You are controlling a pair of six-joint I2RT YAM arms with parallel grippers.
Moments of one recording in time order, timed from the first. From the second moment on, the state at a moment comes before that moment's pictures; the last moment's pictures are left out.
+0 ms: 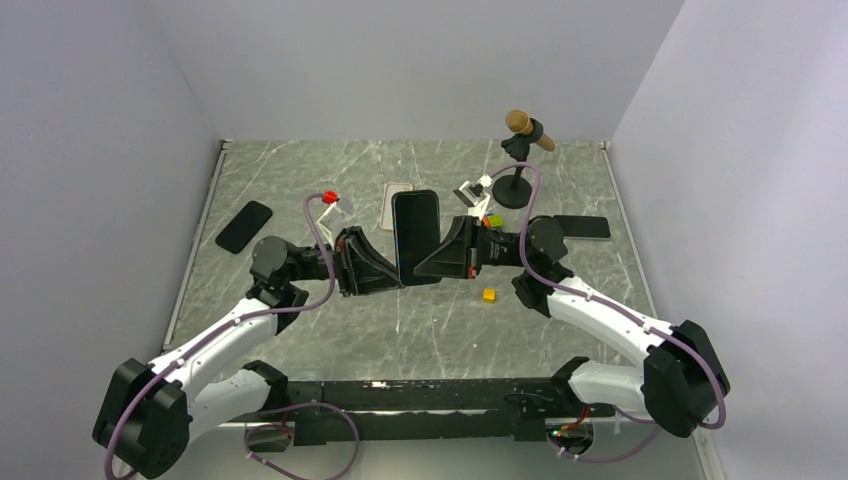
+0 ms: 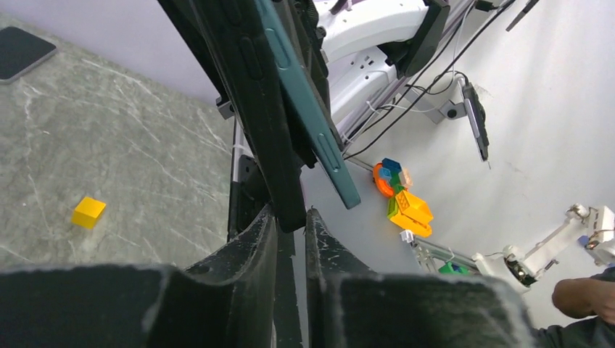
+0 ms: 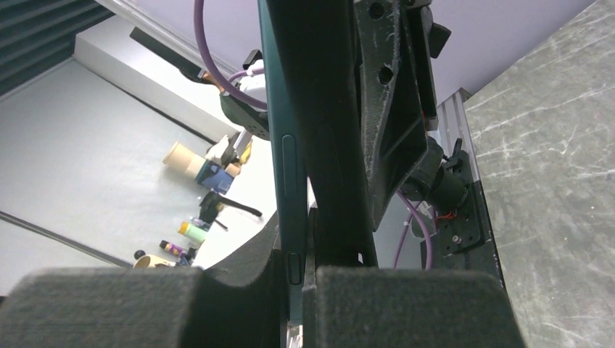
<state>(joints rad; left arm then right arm) -0.51 1.01 0.53 0.92 1.07 -0.95 0.64 1.18 0.67 0.90 -0.97 1.31</state>
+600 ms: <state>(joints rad) -0.51 1.03 0.73 0.31 0.81 -0.68 0.72 1.11 0.74 0.51 -0.86 1.03</state>
